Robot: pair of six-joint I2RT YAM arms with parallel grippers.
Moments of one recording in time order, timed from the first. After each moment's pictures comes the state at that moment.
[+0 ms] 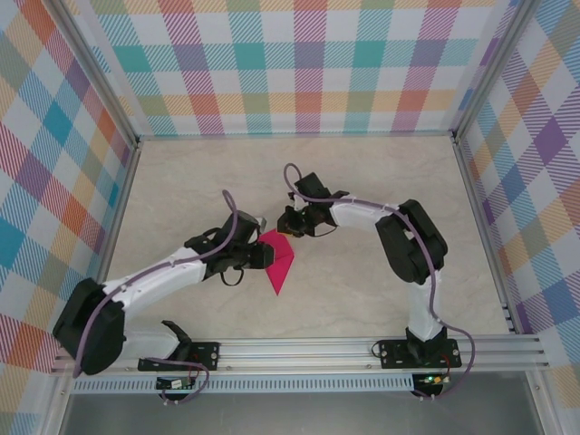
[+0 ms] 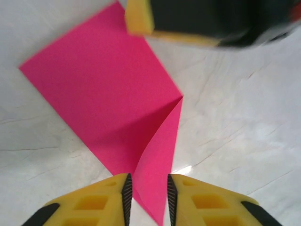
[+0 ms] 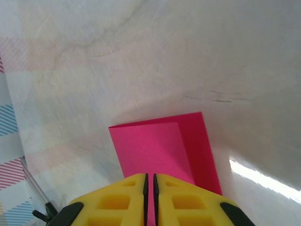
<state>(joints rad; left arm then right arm) -0.67 1.24 0.75 -0.43 0.09 -0.58 0.67 2.04 1.36 -0.32 -0.51 0.76</state>
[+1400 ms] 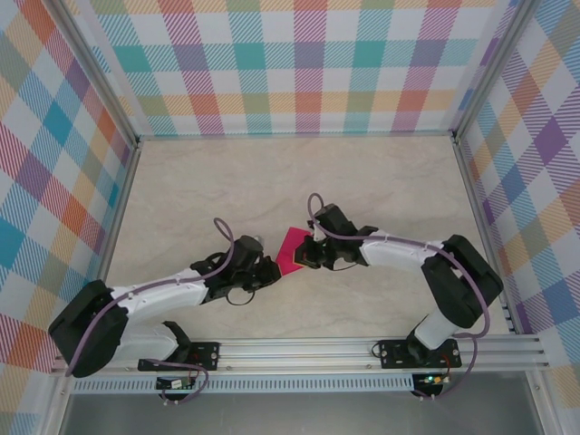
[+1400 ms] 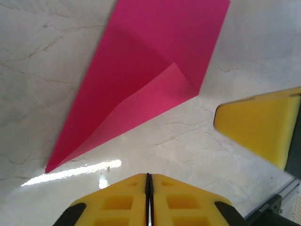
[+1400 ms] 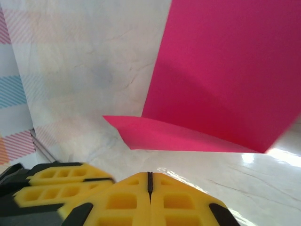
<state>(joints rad) -0.81 1.26 0.53 -0.10 0.14 -1.07 0.74 1.61 0.84 -0.16 -0.47 0.93</state>
